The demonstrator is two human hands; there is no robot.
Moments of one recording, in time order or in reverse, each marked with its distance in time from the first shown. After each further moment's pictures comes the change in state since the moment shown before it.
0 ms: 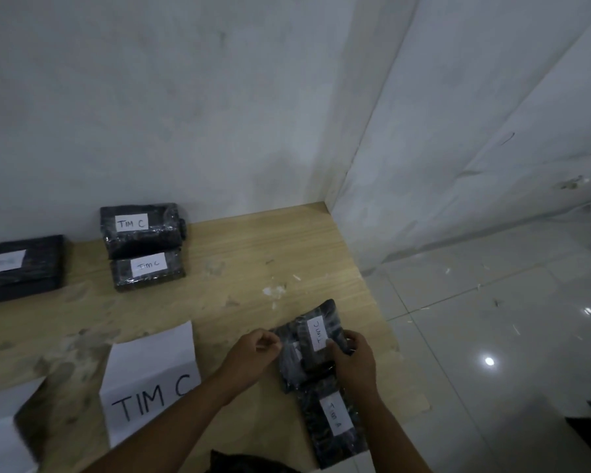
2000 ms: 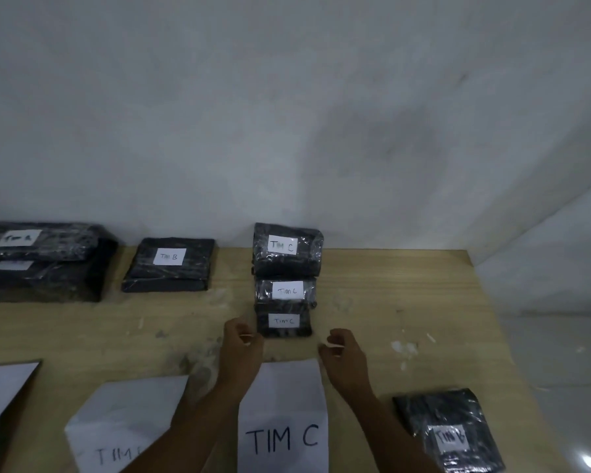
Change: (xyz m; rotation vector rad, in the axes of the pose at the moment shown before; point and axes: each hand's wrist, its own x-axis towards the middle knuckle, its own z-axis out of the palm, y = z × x) left_hand 0.018 -0.094 -0.216 -0.384 0.761 -0.188; right_hand -0.009 -0.139 0.241 -0.145 -0.396 -0.203
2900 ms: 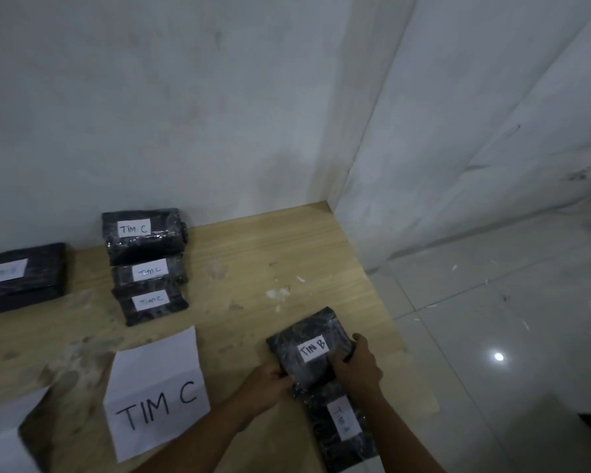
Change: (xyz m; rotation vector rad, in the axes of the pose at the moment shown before) left_hand -0.190 -0.038 0.173 0.375 -0.845 -0.071; right_hand -0.096 0.178 -0.195 -0.166 0.279 0.323
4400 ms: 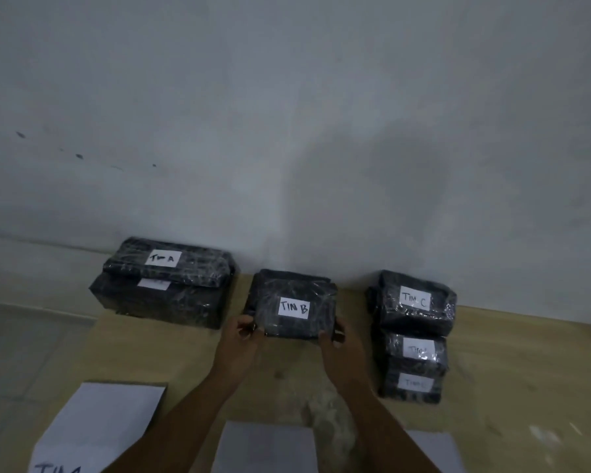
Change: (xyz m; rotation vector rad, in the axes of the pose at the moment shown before) left_hand -0.079 -0.138 -0.499 -0.457 0.895 0.155; right_hand -0.137 -0.414 0.345 0.288 -0.263 -0.522
